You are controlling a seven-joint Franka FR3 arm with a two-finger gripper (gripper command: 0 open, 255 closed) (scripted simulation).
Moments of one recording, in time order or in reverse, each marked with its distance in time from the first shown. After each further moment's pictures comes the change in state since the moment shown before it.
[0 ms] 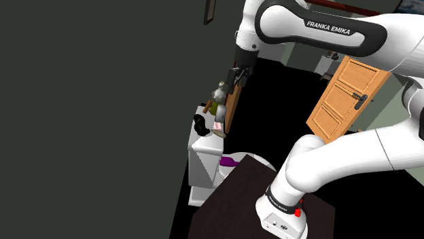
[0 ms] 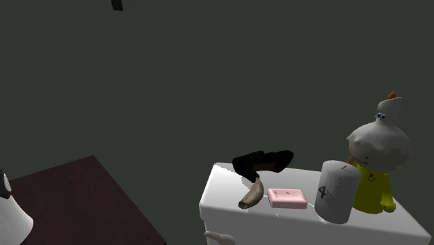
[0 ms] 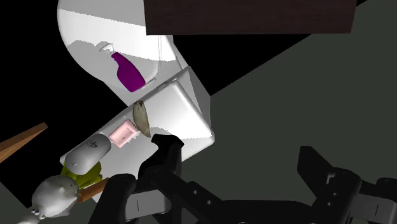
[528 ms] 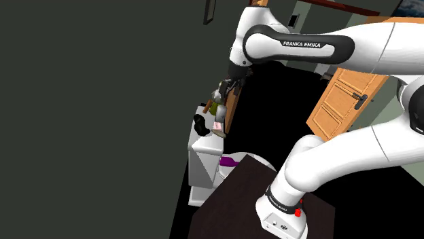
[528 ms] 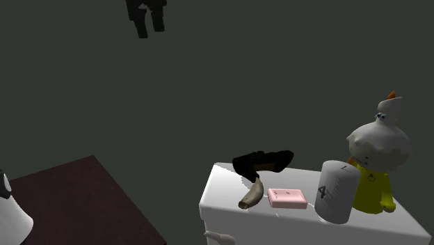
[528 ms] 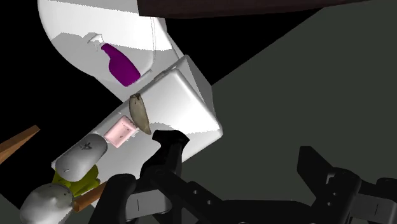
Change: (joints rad) arm -0.030 0.066 -0.074 -0.130 -0.012 0.235 -0.014
